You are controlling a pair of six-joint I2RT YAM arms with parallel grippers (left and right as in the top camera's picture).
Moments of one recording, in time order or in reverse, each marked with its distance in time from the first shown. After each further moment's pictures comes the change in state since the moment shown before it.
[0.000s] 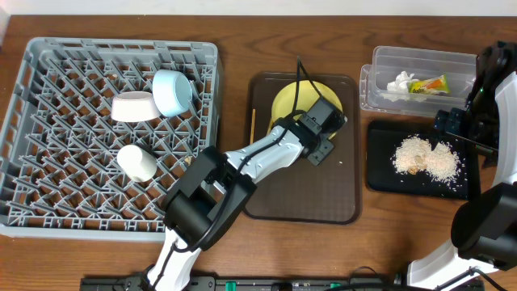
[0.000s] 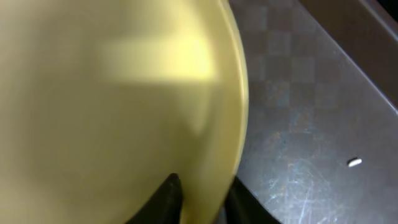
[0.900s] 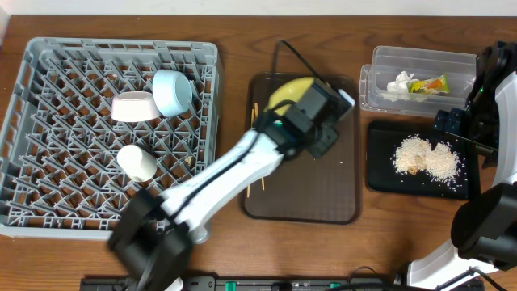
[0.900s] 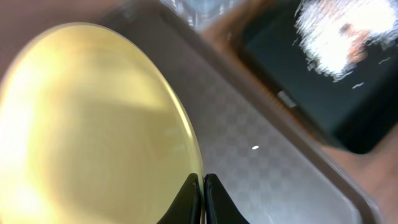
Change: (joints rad) left arm -0.002 -0.357 -0.003 -0.129 0.024 0.000; right arm 0.000 0.000 0.000 0.000 0.000 0.000
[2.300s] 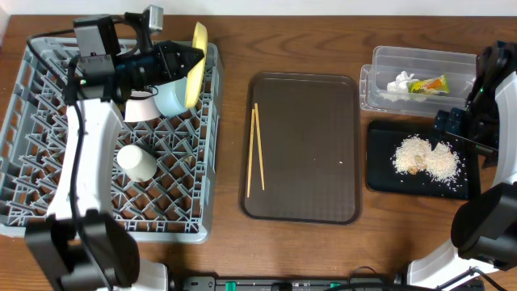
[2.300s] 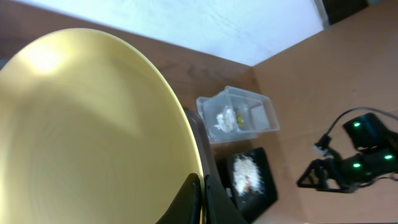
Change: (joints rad) left arm 0.905 -0.108 0.000 0.068 0.939 -0.366; right arm 0.000 0.000 0.000 -0.001 0.000 0.000
